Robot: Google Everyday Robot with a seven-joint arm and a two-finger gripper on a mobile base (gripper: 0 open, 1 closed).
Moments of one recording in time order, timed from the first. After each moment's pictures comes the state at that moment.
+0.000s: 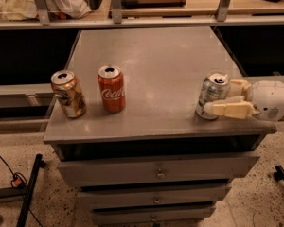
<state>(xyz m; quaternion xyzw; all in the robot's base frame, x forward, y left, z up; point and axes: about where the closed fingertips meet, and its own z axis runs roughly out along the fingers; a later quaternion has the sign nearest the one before) 0.517 -0.195 0.866 -0.44 0.63 0.38 0.52</state>
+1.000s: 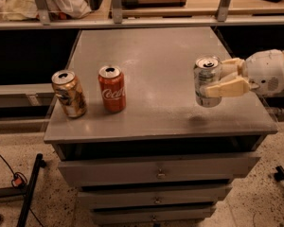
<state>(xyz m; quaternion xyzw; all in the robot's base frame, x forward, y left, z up) 0.532 -0.174 0.907 -0.51 0.65 0.33 0.46</state>
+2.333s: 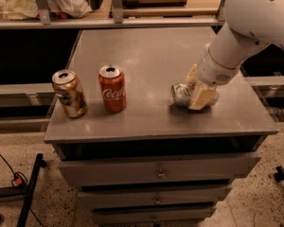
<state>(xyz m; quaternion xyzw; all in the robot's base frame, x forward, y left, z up) 0.562 -0.152 0.833 -0.72 0.67 0.01 0.17</state>
